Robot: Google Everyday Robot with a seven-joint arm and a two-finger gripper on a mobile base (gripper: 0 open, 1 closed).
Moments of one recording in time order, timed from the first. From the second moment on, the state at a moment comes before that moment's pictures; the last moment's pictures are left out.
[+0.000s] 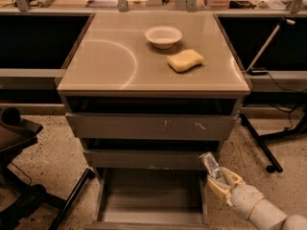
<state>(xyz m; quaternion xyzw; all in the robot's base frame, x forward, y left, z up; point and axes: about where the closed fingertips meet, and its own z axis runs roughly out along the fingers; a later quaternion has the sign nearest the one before) 0.453 -0.225 0.566 -0.23 0.75 0.18 0.59</state>
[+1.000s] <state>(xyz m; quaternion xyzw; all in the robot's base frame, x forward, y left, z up) 0.469 -0.204 0.494 -0.24 0.78 0.17 0.56</state>
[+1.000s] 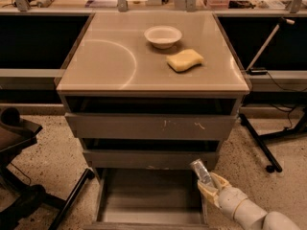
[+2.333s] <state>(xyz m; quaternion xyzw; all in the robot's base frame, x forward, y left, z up) 0.485 -0.121 0.240 -0.33 0.85 0.18 0.37</state>
